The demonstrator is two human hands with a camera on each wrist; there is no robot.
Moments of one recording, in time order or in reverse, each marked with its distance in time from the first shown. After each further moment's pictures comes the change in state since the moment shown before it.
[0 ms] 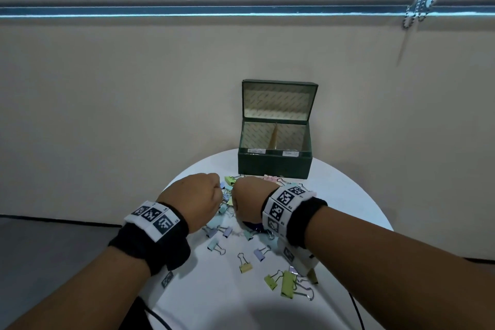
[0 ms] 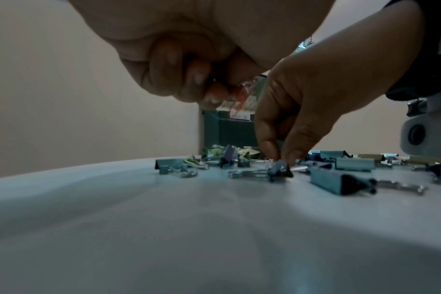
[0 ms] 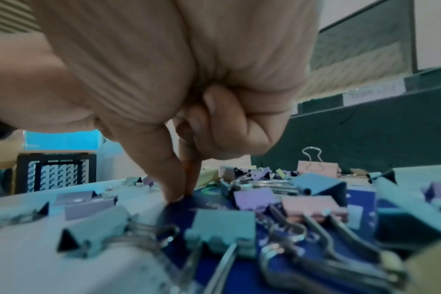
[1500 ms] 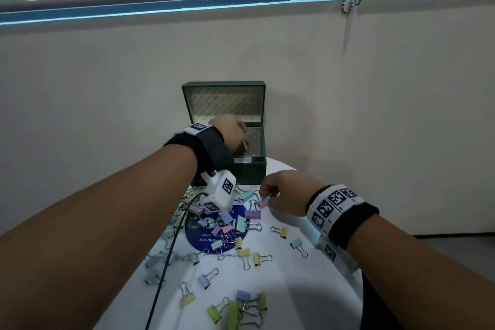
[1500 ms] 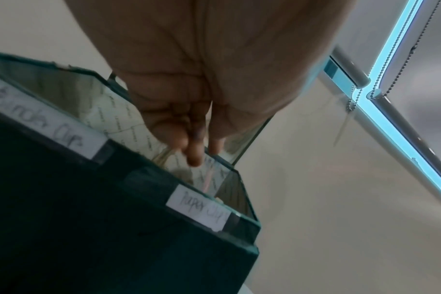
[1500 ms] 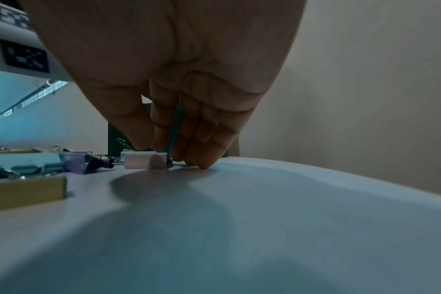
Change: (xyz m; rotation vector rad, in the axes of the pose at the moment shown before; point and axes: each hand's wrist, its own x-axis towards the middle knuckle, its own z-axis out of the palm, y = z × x) left_hand 0.183 0.137 -0.021 -0.314 -0.092 -0.052; right_hand -0.043 0.176 0.040 0.425 0.194 0.139
